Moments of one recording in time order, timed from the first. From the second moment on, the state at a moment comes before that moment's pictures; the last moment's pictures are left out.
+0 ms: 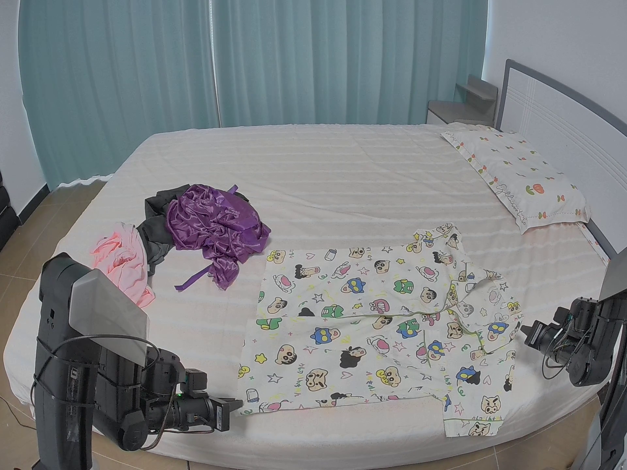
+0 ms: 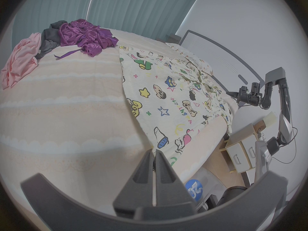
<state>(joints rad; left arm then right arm) -0.30 2.46 -0.15 -1.55 -0.35 -0.17 -0.32 2.39 -0.30 -1.55 0.32 0.30</state>
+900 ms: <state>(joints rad) -0.28 2.51 -0.20 -1.55 -0.37 -0.17 -0.33 2.41 -0.02 -1.55 0.55 -0.15</state>
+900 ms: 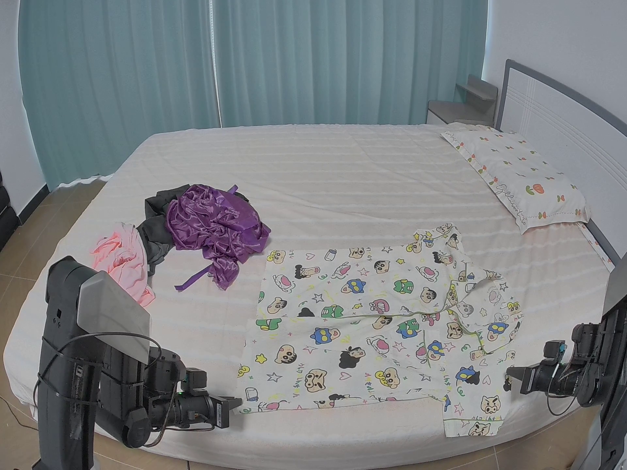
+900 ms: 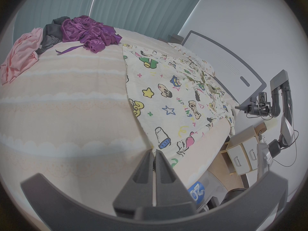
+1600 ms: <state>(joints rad) -0.27 2.53 -0.24 -1.55 -0.36 -0.19 -0.34 2.41 -0.02 -1.15 0.53 -0.45</state>
